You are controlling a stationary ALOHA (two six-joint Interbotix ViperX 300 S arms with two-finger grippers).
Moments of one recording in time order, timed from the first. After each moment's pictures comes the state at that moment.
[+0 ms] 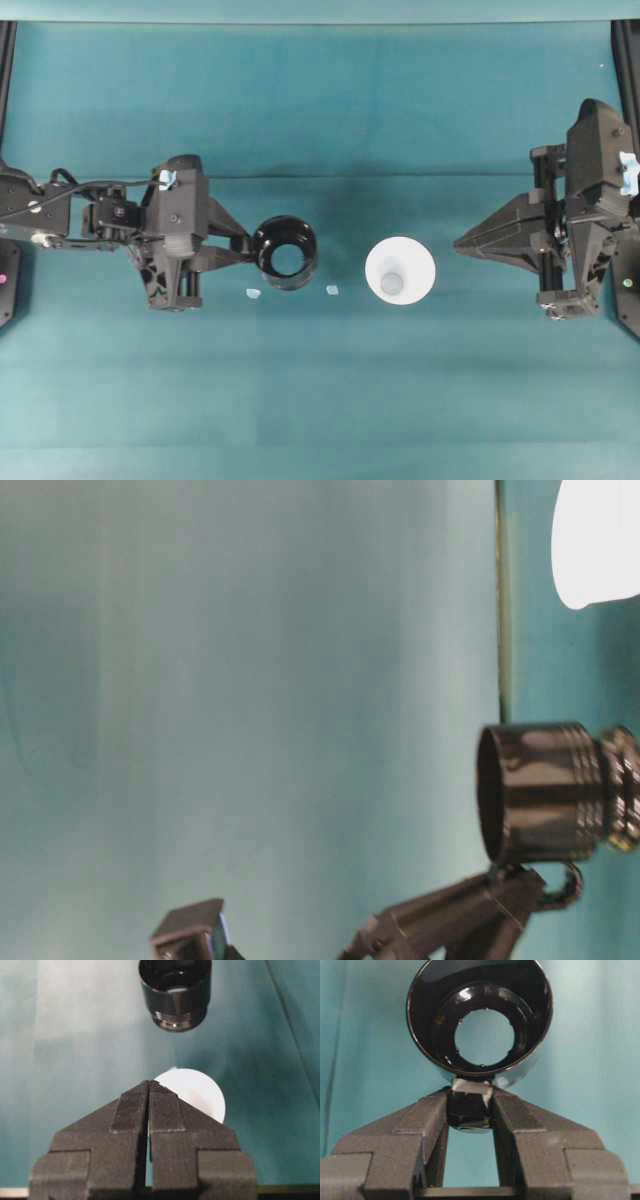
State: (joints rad) left arm 0.06 -0.20 0.88 0.02 -0.03 0.06; right arm 0.00 -0.69 0.94 0.06 0.27 0.15
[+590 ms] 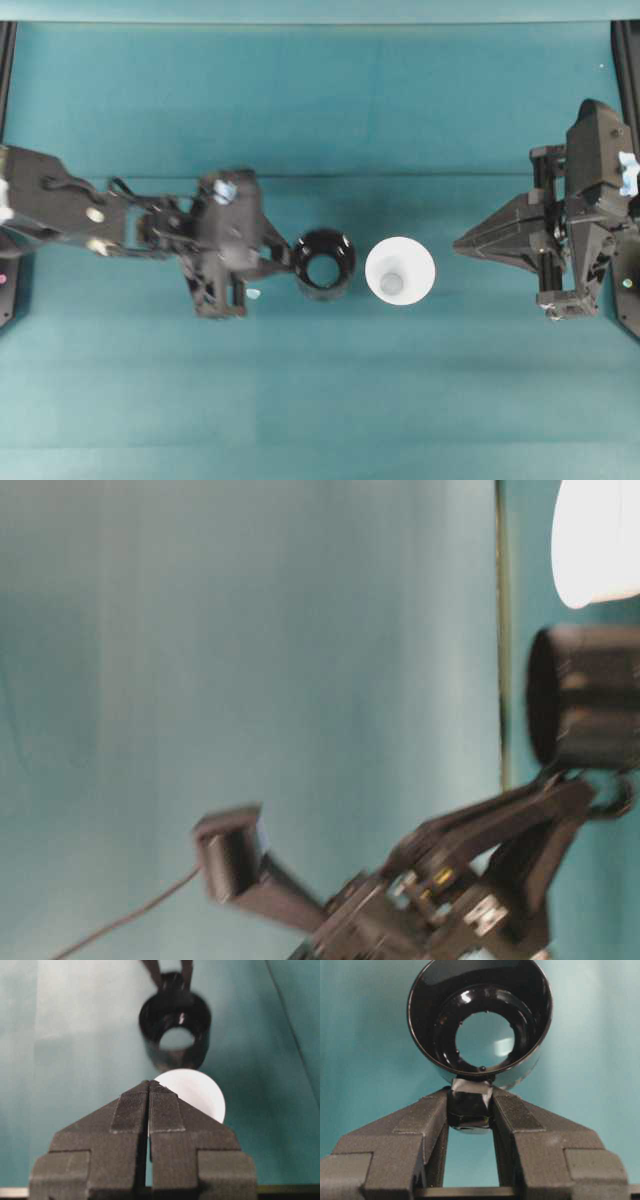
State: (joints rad) left arm 0.02 0.02 0.71 0.02 -0.05 0.06; right arm 0.00 -0.69 0.94 0.06 0.27 0.15
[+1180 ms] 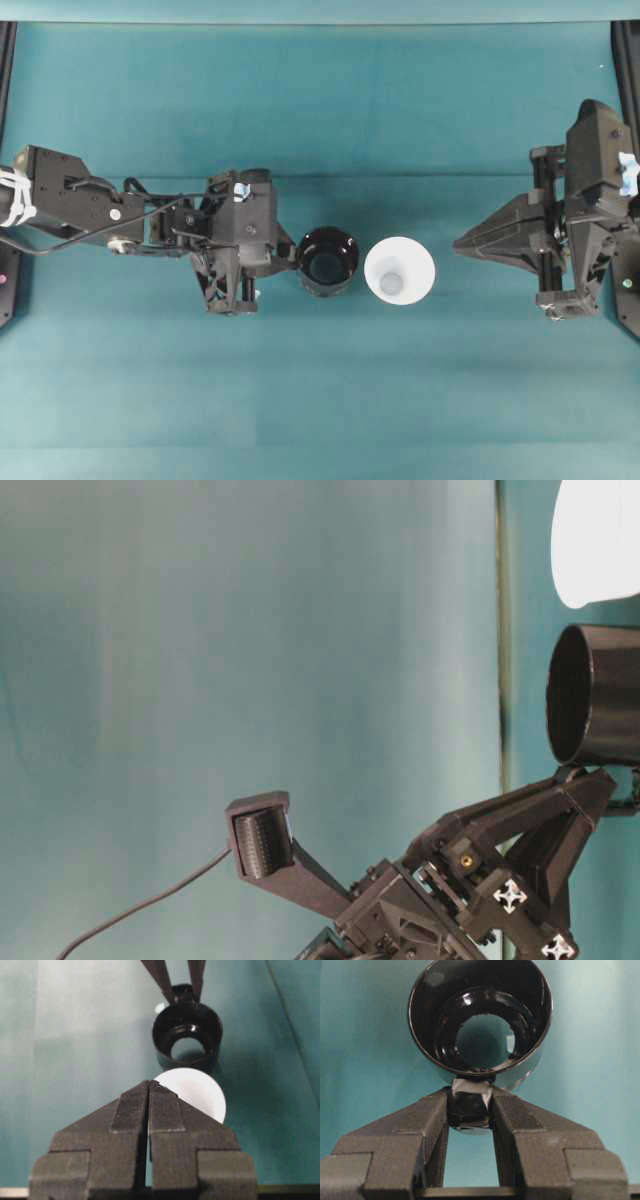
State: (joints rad) left arm 0.06 0.05 0.72 0.02 -0.05 0.06; right arm 0.00 -0.69 0.94 0.06 0.27 0.15
